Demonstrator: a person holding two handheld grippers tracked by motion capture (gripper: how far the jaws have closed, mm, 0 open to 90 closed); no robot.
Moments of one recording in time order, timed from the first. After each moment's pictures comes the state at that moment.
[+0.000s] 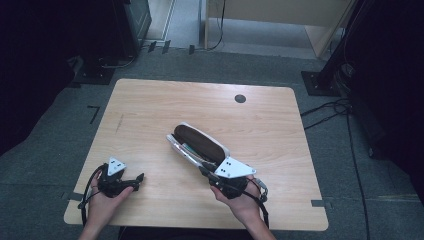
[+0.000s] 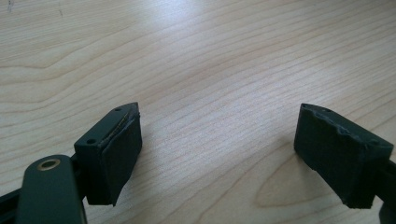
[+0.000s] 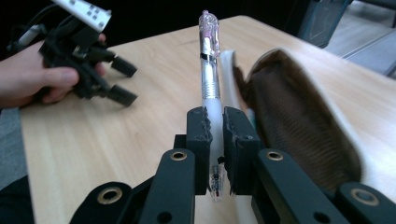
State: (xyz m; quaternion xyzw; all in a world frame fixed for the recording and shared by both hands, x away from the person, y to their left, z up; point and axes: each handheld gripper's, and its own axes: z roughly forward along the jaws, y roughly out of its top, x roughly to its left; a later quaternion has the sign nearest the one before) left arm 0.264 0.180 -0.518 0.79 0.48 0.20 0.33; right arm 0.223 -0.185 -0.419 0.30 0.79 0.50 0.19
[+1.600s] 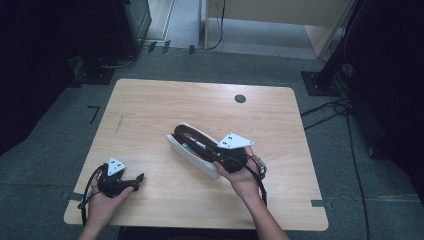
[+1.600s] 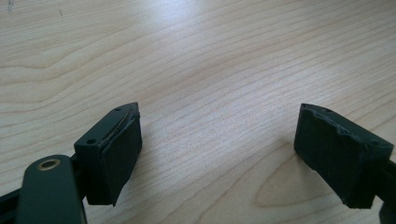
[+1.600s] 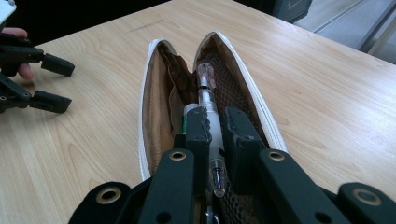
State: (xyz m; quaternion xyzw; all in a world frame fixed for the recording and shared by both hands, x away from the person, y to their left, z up) left arm 0.264 0.180 -0.518 0.79 0.48 0.20 0.33; right arm 0.286 -0.193 -0.425 0.35 0.79 0.46 0.19
